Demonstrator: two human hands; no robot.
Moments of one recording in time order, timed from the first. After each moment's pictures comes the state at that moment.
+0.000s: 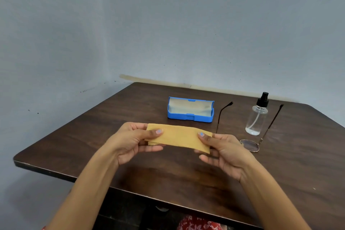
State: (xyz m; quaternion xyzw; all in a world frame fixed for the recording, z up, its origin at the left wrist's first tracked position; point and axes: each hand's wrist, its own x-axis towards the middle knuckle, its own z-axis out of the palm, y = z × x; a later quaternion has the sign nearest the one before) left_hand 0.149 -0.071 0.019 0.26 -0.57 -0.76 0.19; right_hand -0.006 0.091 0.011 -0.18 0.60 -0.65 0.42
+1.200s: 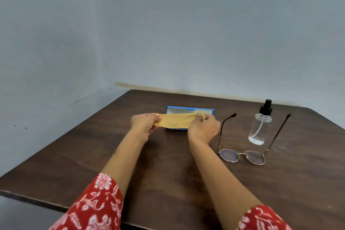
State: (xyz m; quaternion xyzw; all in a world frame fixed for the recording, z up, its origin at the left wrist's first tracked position) left_hand 0.043 -0.135 0.017 0.41 -0.50 -0.69 0.32; right_hand -0.039 -0.035 0.005 -0.04 0.74 -0.67 -0.03
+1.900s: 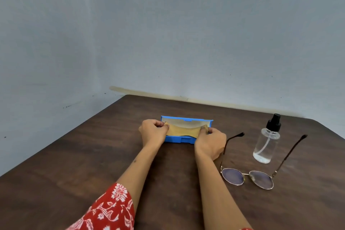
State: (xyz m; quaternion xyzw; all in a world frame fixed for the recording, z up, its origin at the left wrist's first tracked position) left_hand -0.016 -0.150 -0.014 0.44 -0.67 -0.43 0.41; right_hand -0.091 -0.053 -0.016 0.02 0.77 -0.64 -0.05
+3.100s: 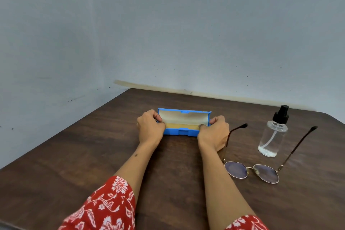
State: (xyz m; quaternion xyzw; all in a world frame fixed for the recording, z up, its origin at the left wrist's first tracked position) left_hand -0.005 -0.155 -0.024 0.41 -0.74 -0.31 0.43; right_hand -0.099 -0.050 -0.020 -0.04 0.82 -0.57 -0.07
